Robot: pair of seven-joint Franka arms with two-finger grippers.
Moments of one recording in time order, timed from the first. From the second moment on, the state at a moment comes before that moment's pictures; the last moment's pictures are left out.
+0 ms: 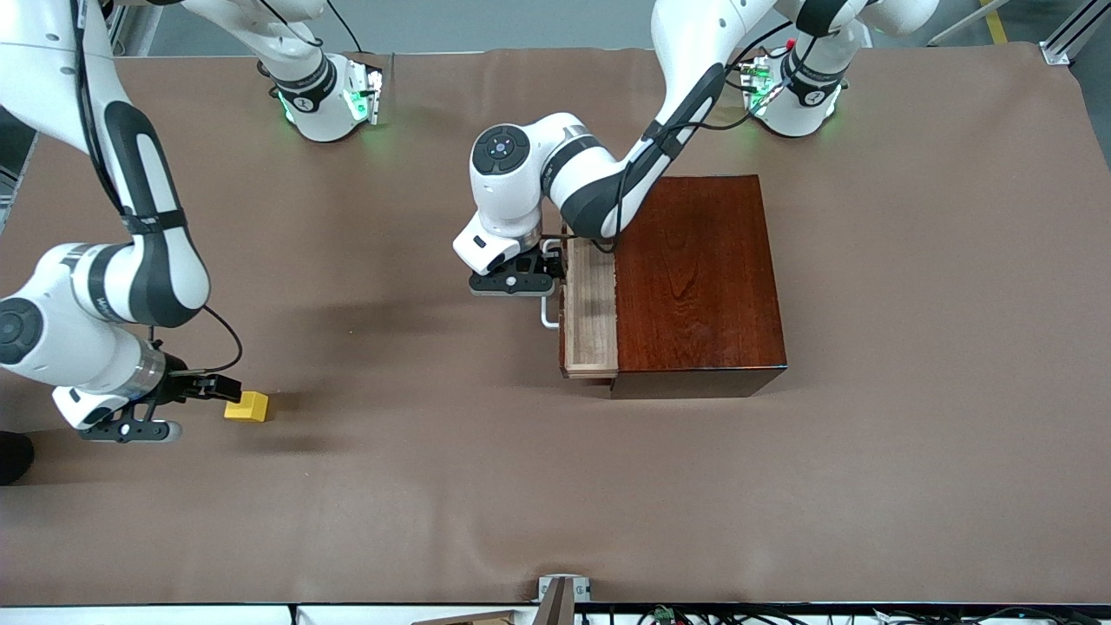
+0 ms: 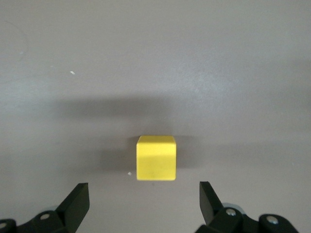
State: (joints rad) left arm -0.83 0.75 -0.11 -1.29 0.13 2.11 -0.96; right arm -0.08 0.52 0.00 -1.69 -0.01 2.25 -0.06
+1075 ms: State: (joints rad) left arm -0.83 0.76 -0.14 -1.29 0.11 2.23 -0.94; right arm -0.08 0.68 0.00 -1.70 -0.06 2.40 0.01
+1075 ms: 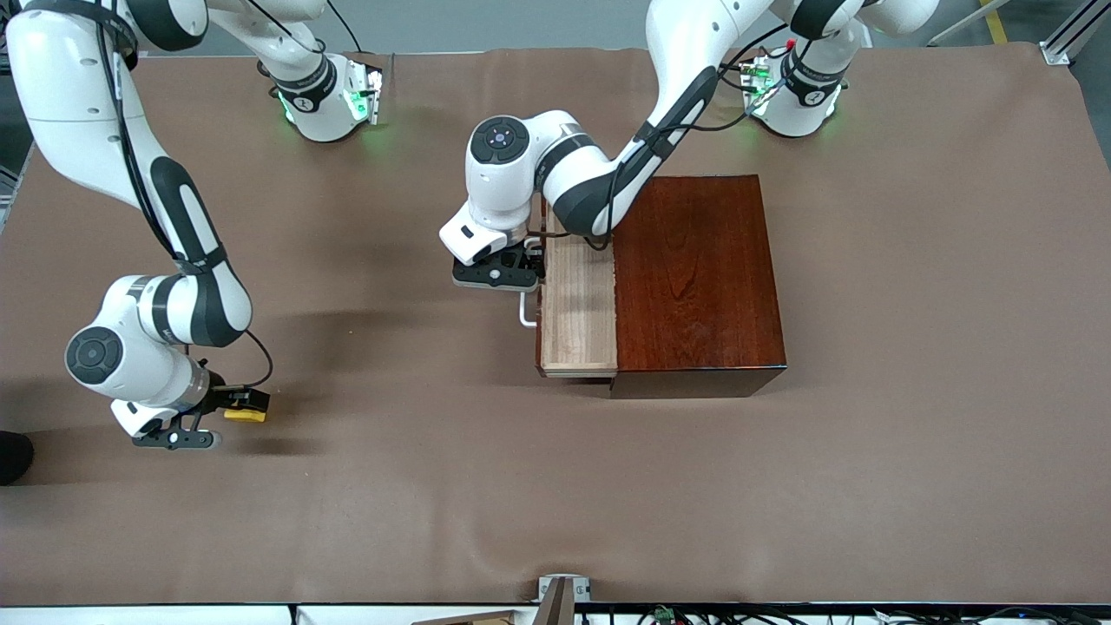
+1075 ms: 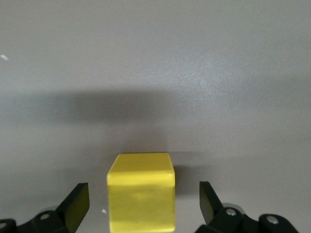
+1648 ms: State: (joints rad) left arm -0.83 0.76 -0.16 -1.27 0.03 2.29 -0.93; right arm -0.08 0.70 0.00 -1.69 -0.06 2.42 0.08
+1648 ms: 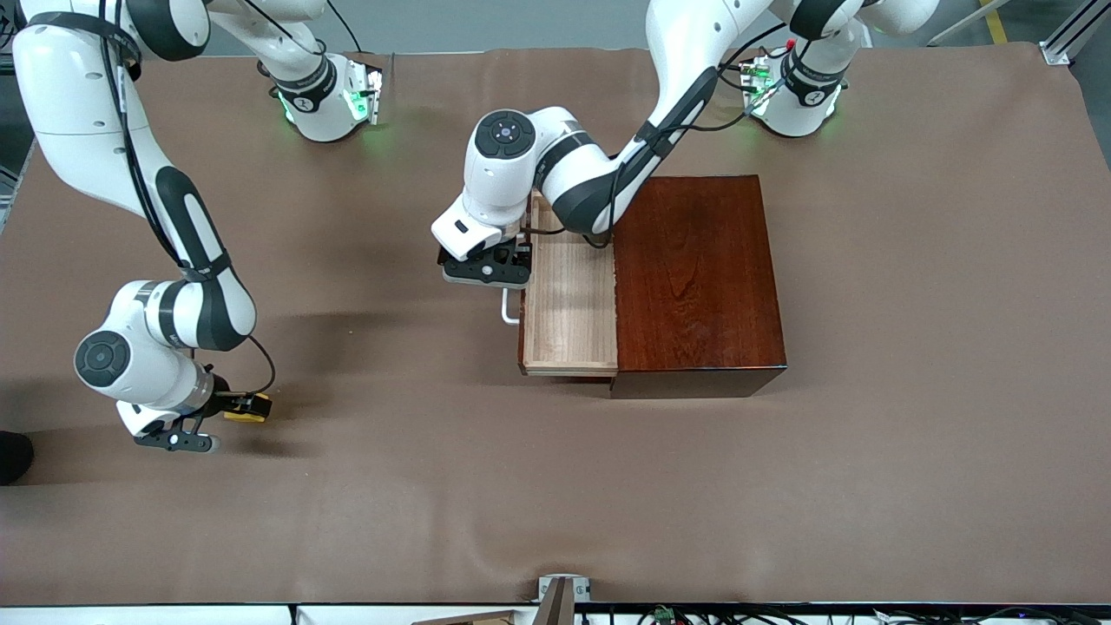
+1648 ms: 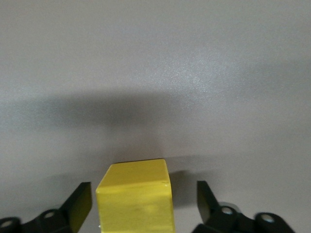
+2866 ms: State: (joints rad) left arm -0.41 0.35 -0.17 -1.20 0.01 1.58 -0.66; right arm -0.08 0.68 0.01 -1.66 -0.06 2.36 0.07
